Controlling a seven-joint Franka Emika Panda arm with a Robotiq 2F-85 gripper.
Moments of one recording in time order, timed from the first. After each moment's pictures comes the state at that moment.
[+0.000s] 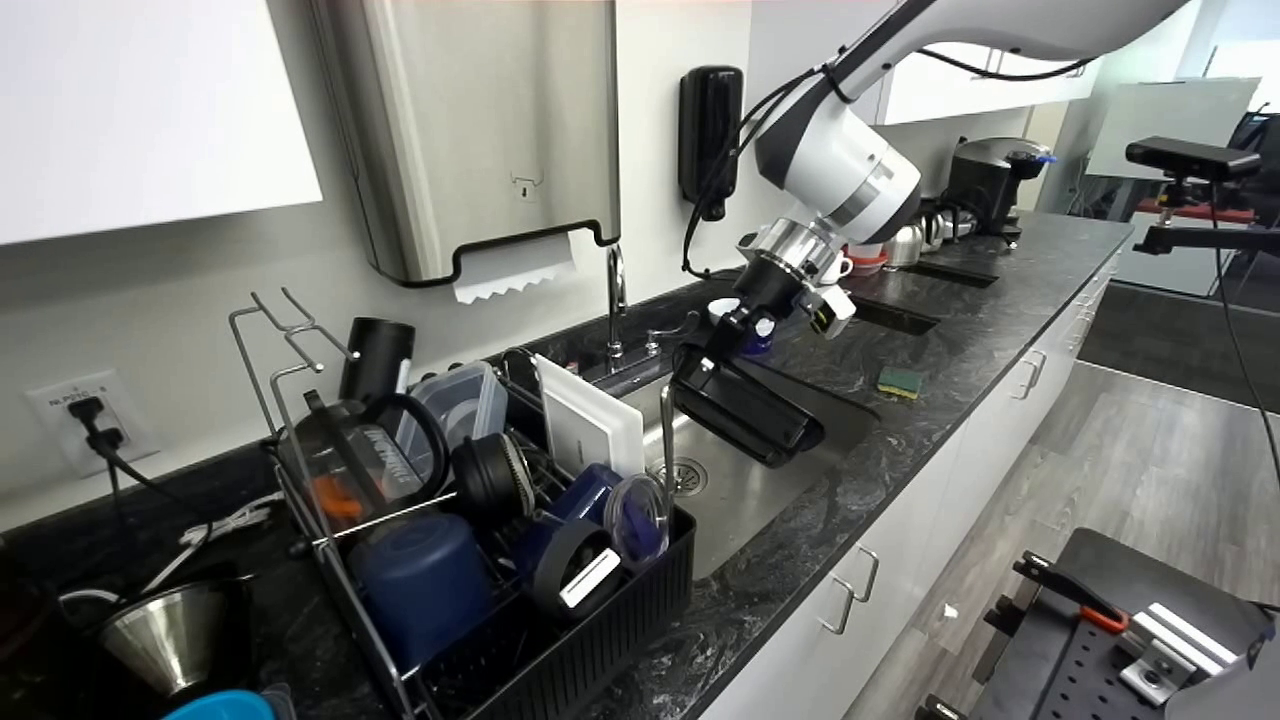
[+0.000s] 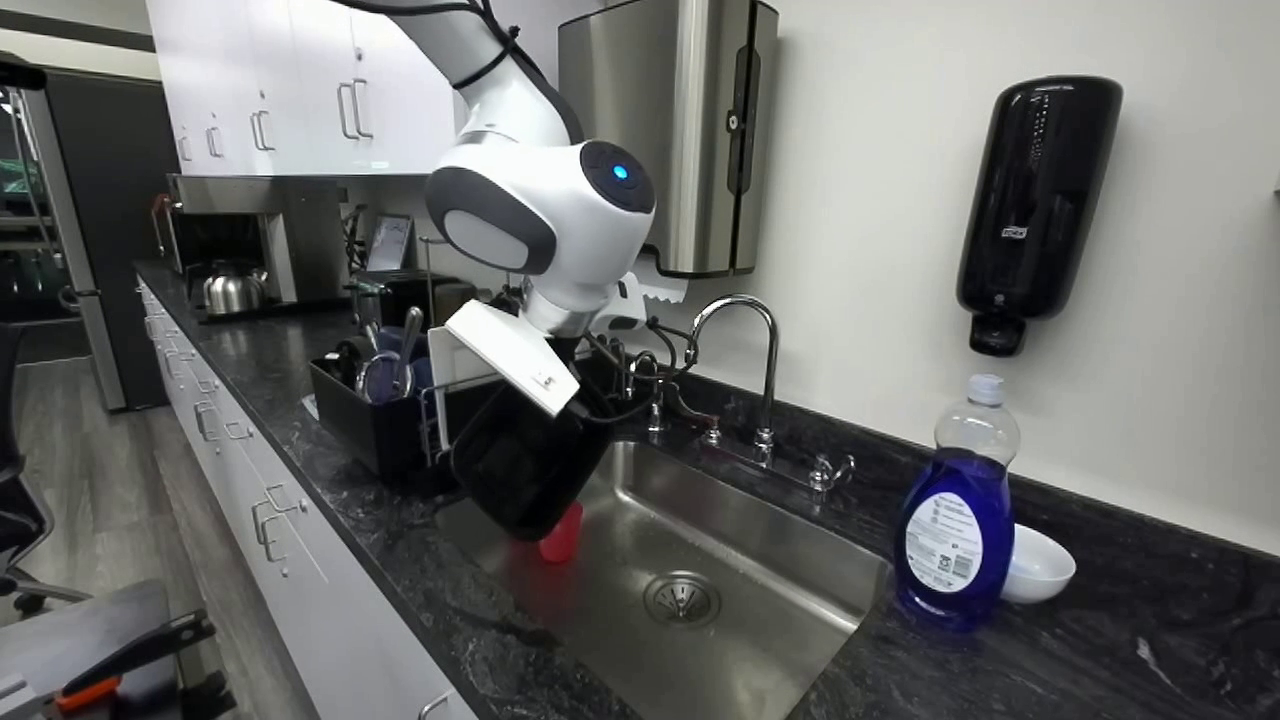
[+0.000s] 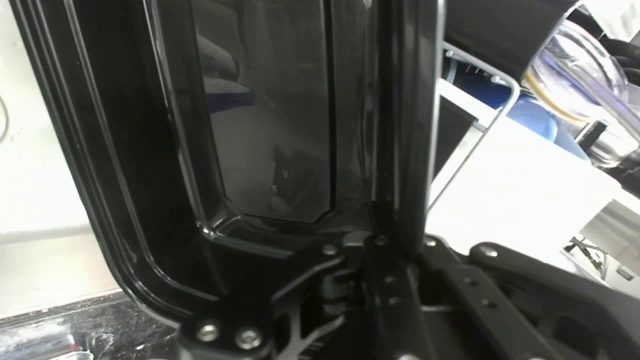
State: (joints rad) arm -0.25 0.20 0.17 -2.23 1.00 2.23 -1.23
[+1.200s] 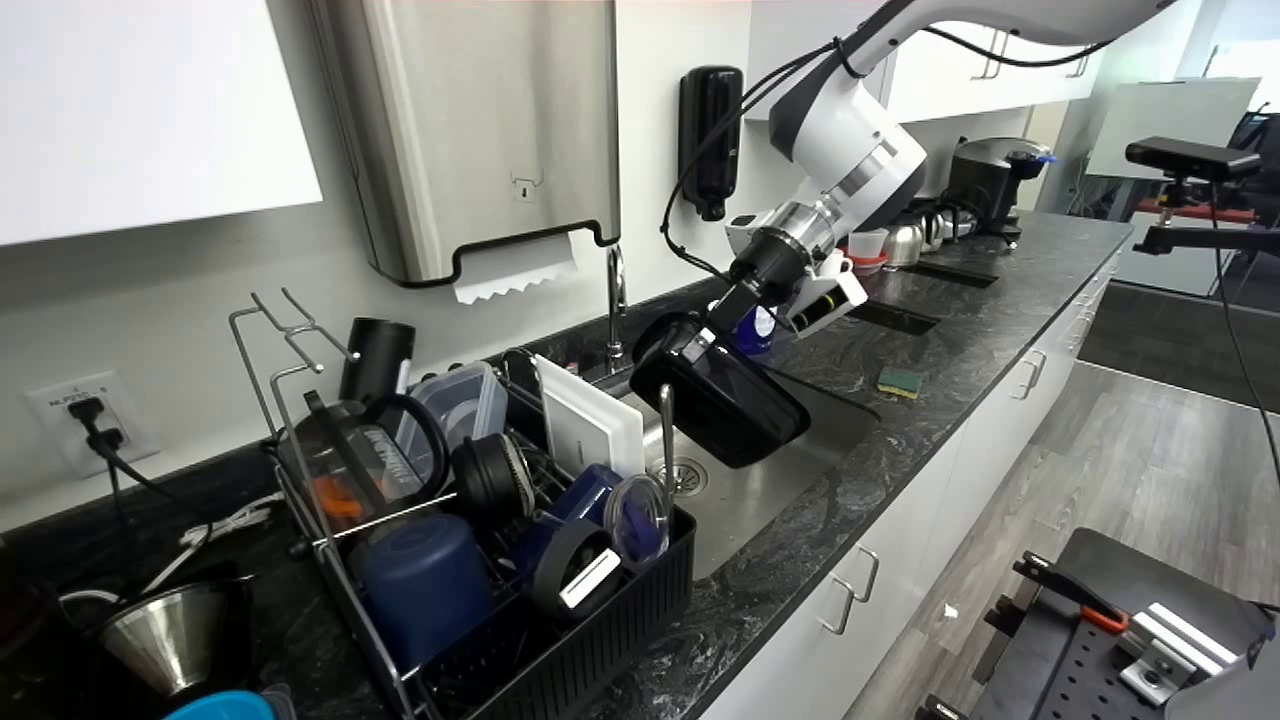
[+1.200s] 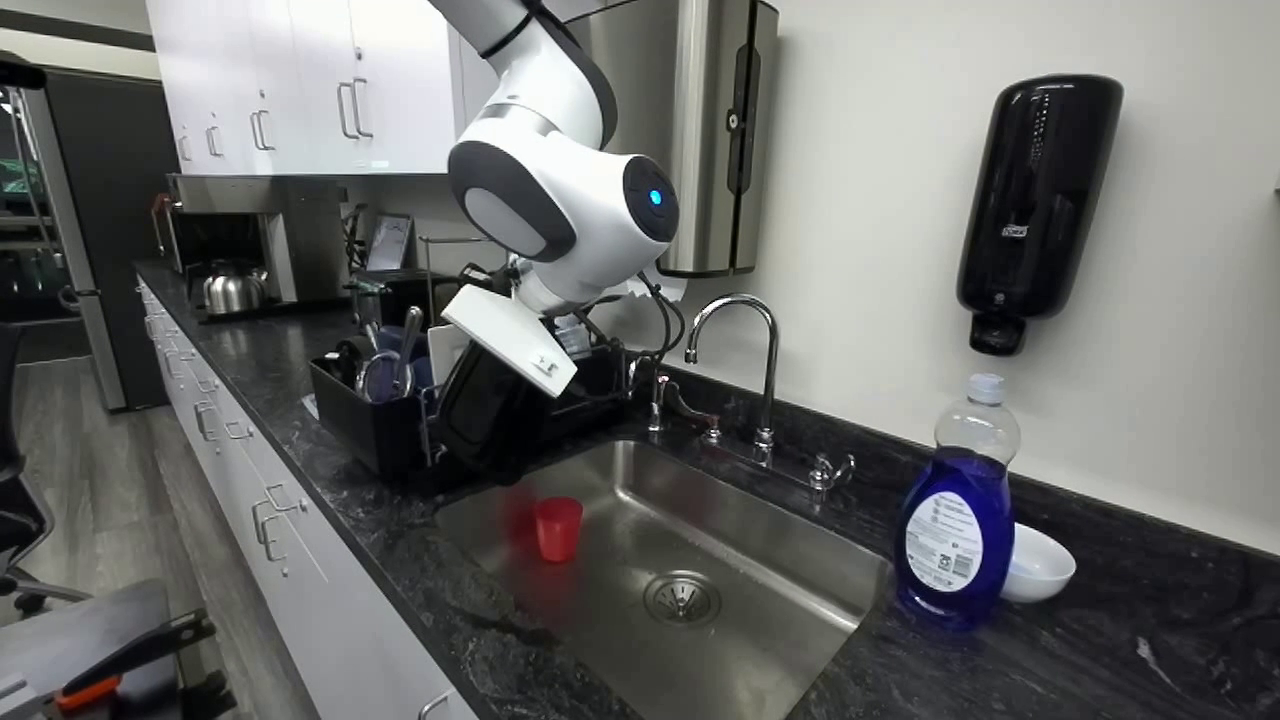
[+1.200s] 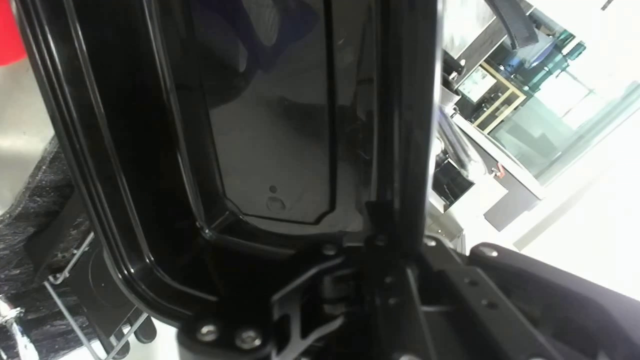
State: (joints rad) arm -0.15 0.19 0.02 -2.17 1.11 1.84 -1.51
